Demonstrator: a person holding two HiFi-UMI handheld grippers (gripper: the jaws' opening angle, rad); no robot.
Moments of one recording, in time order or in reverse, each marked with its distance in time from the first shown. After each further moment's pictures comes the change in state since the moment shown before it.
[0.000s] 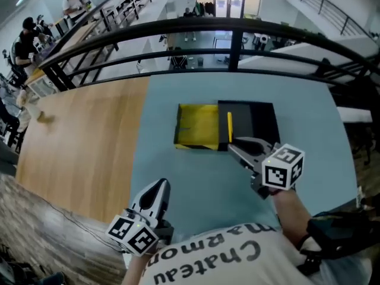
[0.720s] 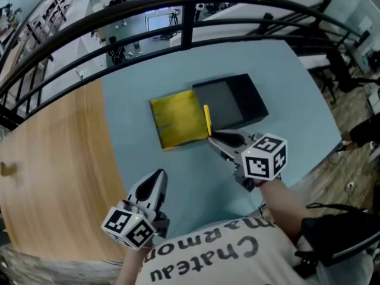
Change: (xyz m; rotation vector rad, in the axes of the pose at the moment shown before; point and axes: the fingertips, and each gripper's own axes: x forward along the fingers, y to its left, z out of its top) left arm 0.079 0.085 -0.004 -0.040 0.254 -0.328; right arm 0.074 -0.021 -0.033 0.164 0.040 -0.297
